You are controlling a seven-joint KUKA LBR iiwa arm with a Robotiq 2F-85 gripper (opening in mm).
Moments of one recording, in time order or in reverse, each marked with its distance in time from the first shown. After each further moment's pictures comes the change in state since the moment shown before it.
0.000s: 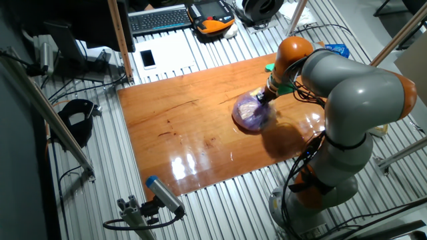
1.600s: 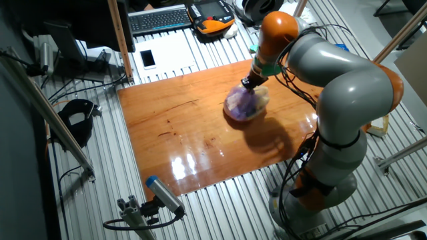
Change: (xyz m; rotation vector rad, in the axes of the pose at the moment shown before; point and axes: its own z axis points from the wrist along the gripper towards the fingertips) arm -0.061 0.080 -0.071 -0.036 0.053 0.031
